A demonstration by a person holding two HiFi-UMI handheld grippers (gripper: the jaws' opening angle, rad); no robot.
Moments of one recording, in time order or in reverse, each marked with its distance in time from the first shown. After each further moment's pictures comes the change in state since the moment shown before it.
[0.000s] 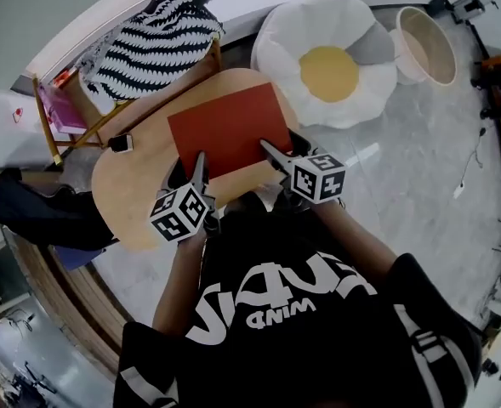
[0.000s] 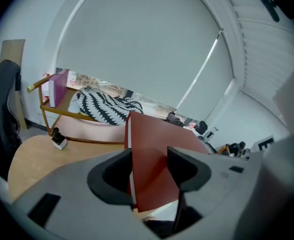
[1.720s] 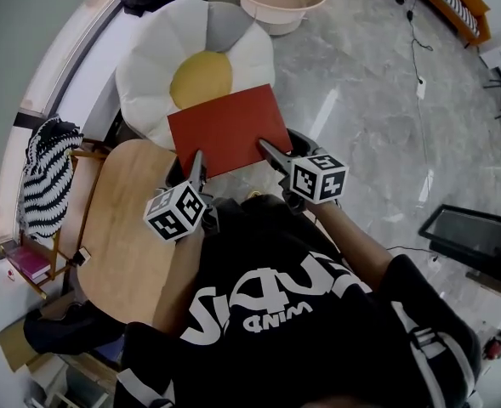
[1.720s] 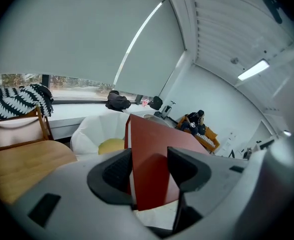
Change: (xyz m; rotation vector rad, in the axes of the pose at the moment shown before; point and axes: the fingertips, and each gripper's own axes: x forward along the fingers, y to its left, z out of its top) left arm 0.142 -0.442 -0.155 0.335 0.209 -0.393; right arm -0.343 -0.344 -0.013 0.309 -0.315 -0.396
